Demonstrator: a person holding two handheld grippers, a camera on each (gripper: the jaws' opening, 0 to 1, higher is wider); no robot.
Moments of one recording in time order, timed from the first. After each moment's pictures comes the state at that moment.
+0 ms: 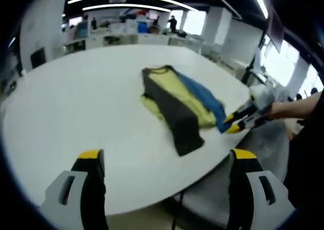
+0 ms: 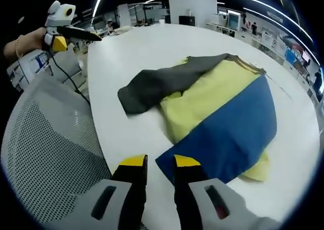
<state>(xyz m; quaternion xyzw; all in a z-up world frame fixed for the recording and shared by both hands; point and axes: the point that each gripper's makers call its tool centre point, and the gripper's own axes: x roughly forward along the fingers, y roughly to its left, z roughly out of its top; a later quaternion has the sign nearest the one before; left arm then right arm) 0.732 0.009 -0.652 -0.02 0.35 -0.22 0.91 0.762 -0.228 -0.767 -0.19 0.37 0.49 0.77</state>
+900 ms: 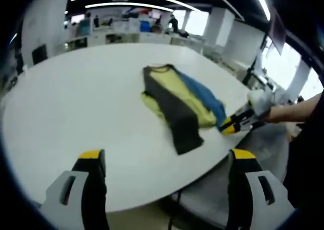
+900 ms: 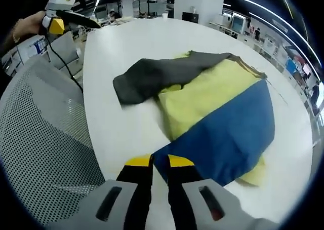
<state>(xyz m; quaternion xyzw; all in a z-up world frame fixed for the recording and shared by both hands) 0.728 0.007 -0.656 -0.03 0.35 -0.22 0.91 0.766 -0.232 -0.780 -0.26 0.35 0.48 0.76</state>
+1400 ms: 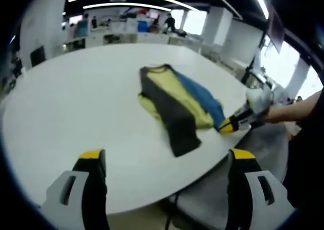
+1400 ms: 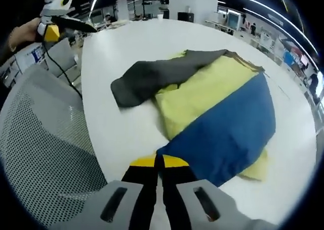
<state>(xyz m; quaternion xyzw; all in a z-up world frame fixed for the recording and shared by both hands) 0.732 -0.003 -0.653 -0.02 0.35 -0.22 0.91 0.771 -0.235 -0.770 -0.18 0.37 0.45 0.79</state>
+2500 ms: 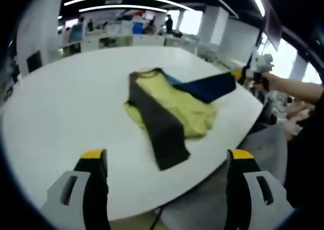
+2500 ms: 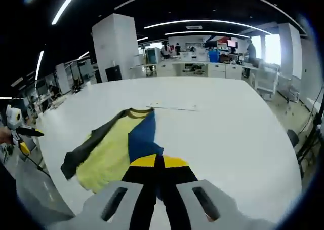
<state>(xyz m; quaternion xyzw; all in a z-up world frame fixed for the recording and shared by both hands) 0.744 -0.050 -0.644 -0.01 0.34 -0.23 0.91 0.913 -0.443 -0.615 -0.01 0.24 0.22 0.94</state>
